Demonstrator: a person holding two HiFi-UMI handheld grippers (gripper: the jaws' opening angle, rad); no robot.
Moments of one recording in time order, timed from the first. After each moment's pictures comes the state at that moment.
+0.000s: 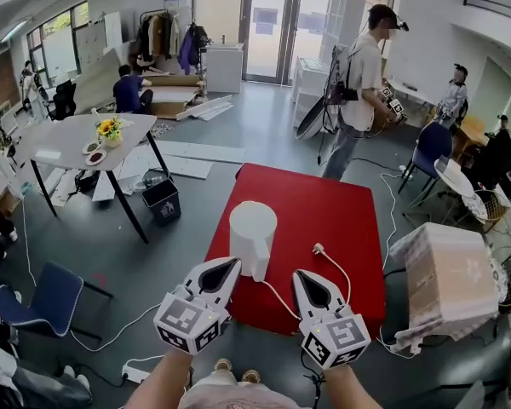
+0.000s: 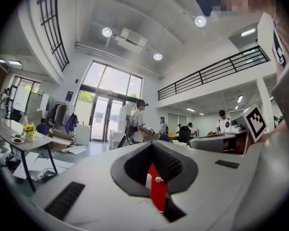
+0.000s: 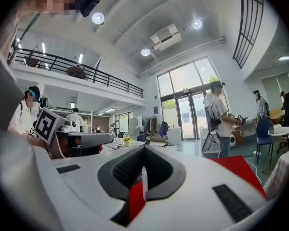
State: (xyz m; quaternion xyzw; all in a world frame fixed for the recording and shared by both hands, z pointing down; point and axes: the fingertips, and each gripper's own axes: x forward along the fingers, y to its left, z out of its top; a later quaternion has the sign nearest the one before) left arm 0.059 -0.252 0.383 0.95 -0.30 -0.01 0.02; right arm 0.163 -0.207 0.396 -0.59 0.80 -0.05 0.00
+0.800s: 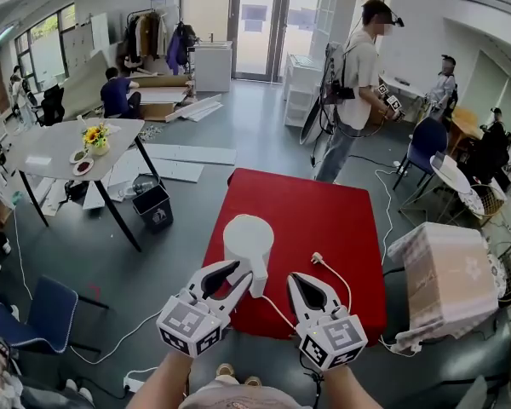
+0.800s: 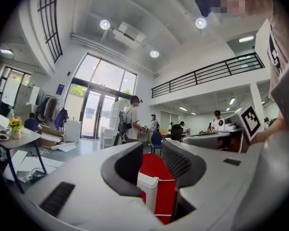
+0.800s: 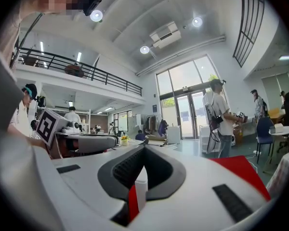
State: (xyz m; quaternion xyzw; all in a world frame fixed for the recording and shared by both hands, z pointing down) left arm 0.084 -0.297 0.400 0.97 -0.24 0.00 0.02; right arm 0.168 -0.260 0.407 -0.60 0.80 -0.05 0.00
